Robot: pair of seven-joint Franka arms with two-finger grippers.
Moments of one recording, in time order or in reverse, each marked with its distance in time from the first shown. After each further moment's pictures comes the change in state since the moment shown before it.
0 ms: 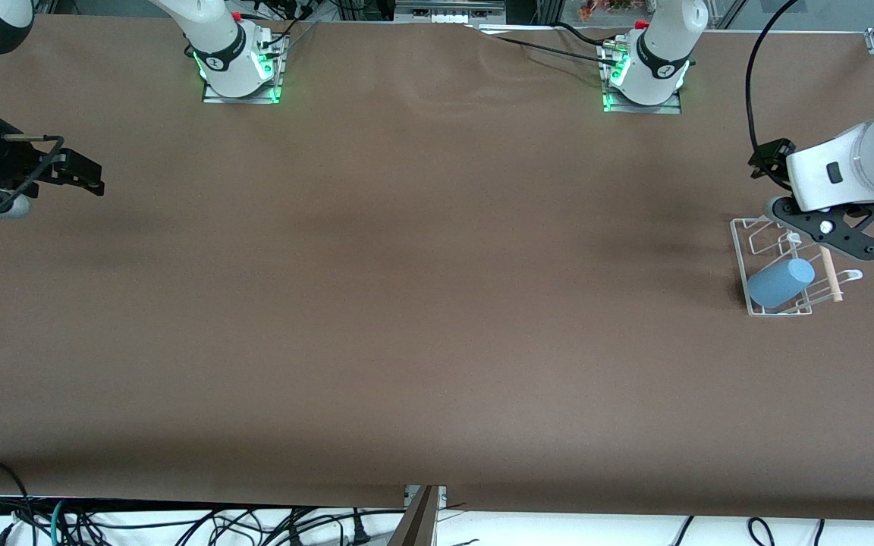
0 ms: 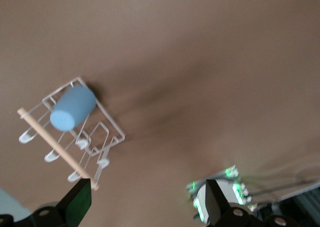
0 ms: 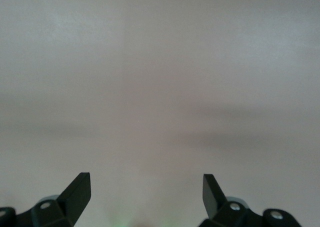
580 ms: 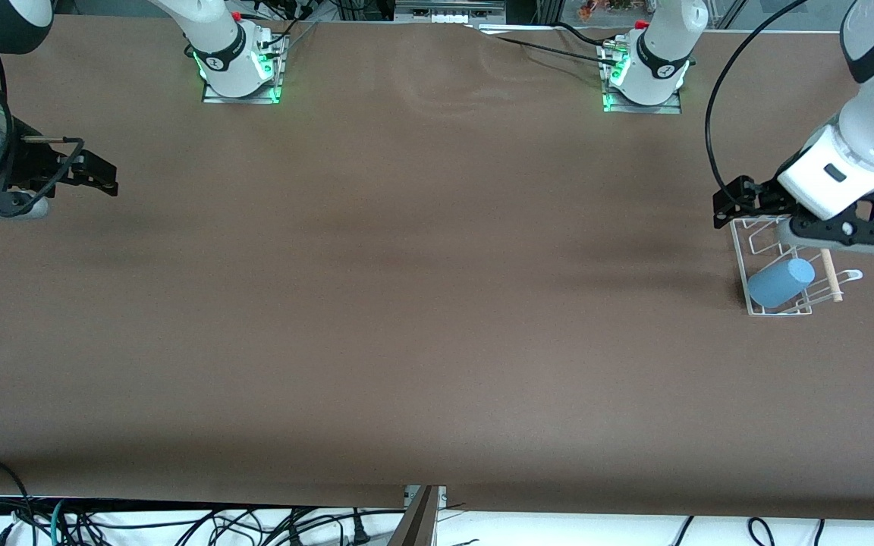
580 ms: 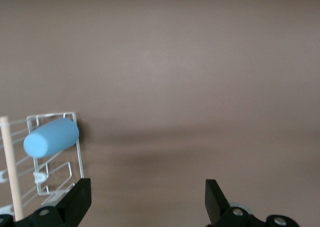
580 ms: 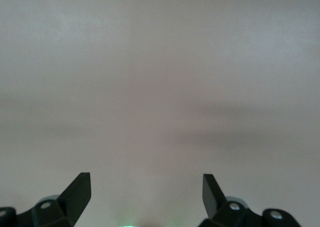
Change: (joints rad) left arm -0.035 -0.241 0.071 -0.387 -0.121 0.466 -0.406; right arm 0.041 0.000 0.006 0.001 0.000 -0.020 0.055
